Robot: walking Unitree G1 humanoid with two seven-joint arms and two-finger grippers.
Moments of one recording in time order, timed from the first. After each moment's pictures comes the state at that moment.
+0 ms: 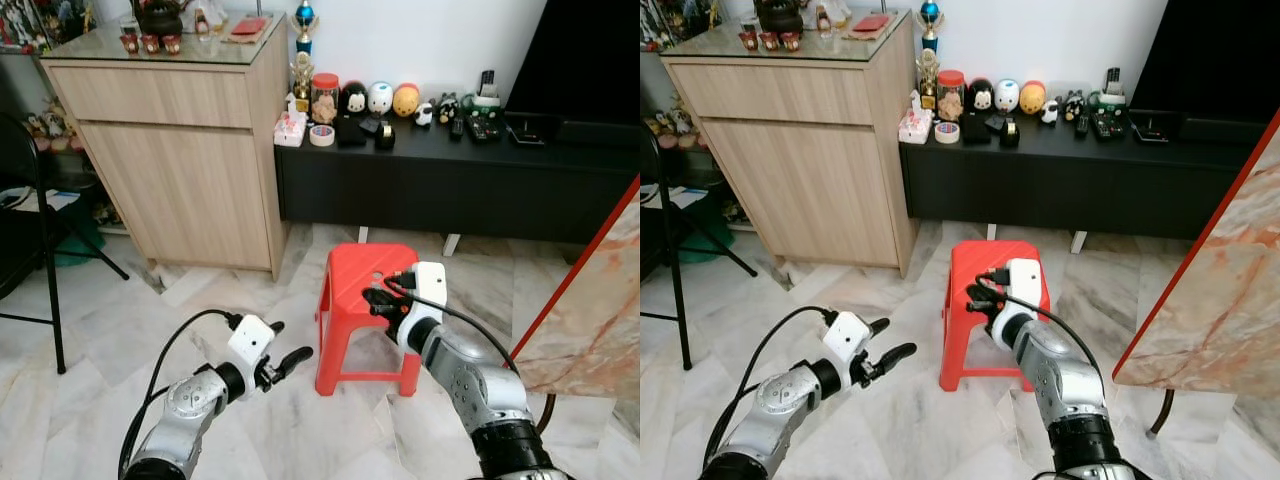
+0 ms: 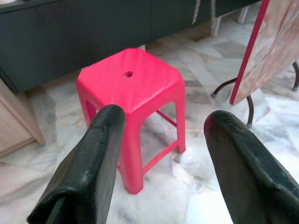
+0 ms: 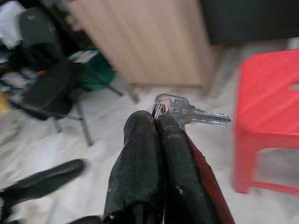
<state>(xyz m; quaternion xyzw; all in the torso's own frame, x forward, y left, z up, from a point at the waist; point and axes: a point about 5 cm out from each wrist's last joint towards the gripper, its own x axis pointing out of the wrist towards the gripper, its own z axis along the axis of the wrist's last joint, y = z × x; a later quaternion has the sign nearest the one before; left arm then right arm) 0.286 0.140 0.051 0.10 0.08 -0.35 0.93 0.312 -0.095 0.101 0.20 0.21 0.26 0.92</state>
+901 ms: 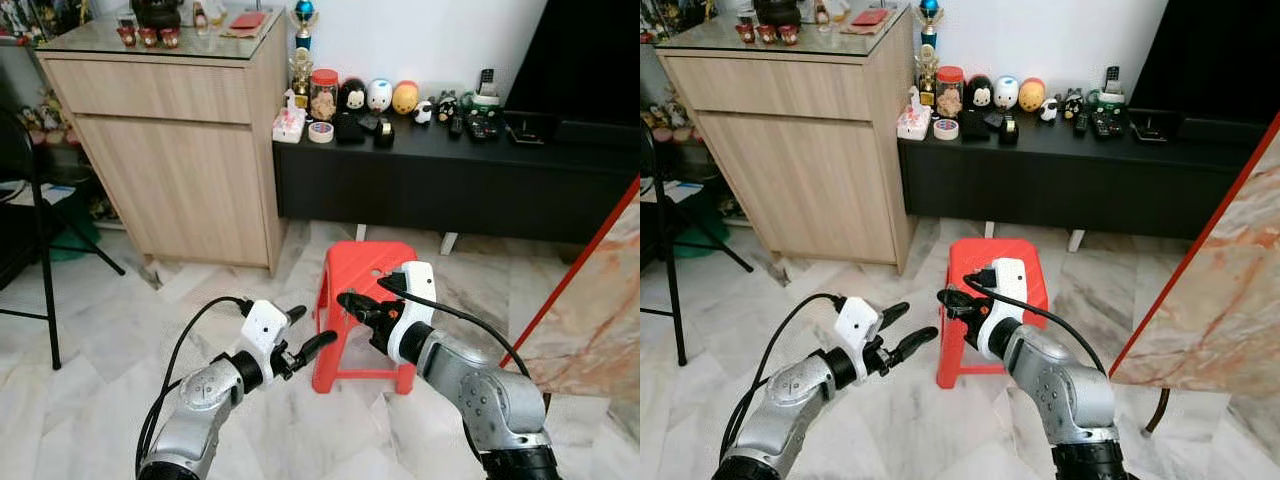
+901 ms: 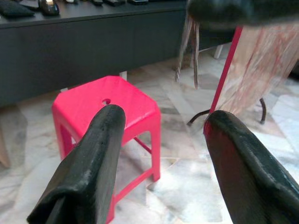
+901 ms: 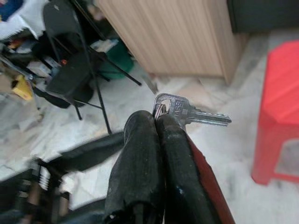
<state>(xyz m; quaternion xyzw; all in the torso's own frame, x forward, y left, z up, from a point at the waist) 0.281 0.120 0.075 0.03 0.04 -0.37 0.93 0.287 -0.090 0.122 0.21 0.22 0.30 0.91</state>
